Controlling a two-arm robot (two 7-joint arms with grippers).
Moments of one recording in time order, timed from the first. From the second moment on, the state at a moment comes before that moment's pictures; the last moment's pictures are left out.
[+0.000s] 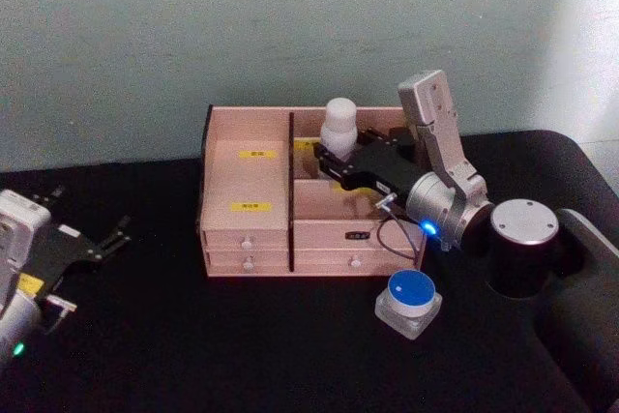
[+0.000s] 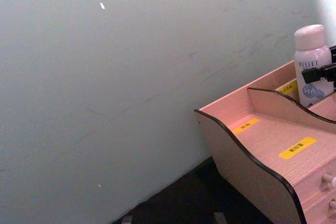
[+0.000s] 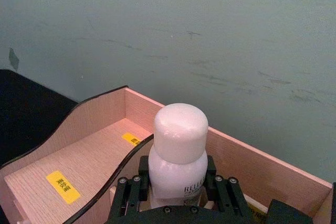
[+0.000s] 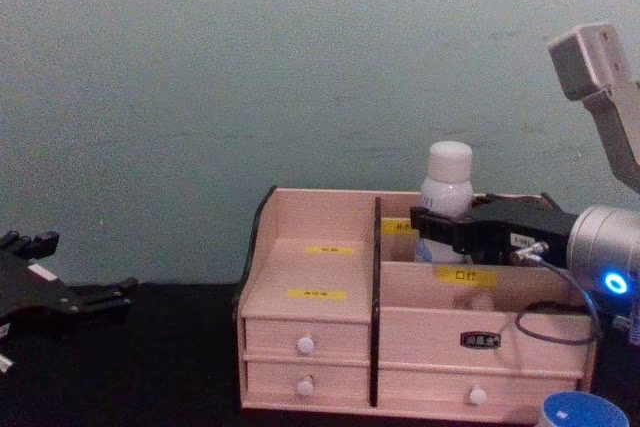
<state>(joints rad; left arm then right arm) -0.20 0.60 0.45 -1.41 -0.25 -0.12 0.03 0.54 0.19 -0.36 -1.04 0.21 -0.01 0.38</state>
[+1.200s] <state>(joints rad) -0.20 0.60 0.45 -1.41 -0.25 -0.12 0.03 0.51 0.21 -0.34 -1.10 0.22 -0.02 0.37</state>
